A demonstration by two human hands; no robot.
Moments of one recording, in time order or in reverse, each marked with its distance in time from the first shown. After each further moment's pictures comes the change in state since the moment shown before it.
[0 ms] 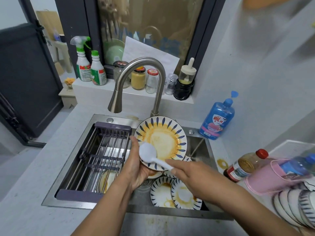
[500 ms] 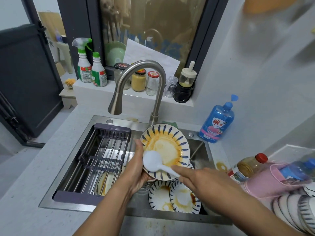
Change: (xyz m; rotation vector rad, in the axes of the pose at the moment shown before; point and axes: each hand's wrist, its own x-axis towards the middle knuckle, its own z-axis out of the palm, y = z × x) left_hand -0.006 -0.002 0.005 0.196 -0.018 0.034; right_hand -0.022 0.003 -0.011 -0.268 -0.031 0.022
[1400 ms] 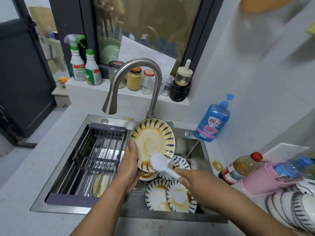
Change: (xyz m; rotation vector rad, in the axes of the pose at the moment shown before) left_hand 0.013 -0.005 -0.010 -0.008 0.082 0.140; right_hand 0.020 0.012 0.023 0.258 -0.101 0.118
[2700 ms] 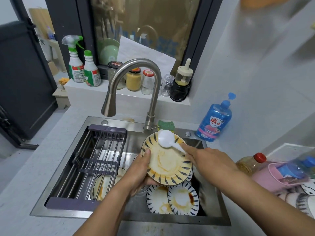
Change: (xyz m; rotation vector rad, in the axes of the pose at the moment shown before) left_hand -0.004 0.000 0.016 0.293 -0.138 -0.175; right_hand 0.033 0.016 -0.044 -0.372 0.195 0.067
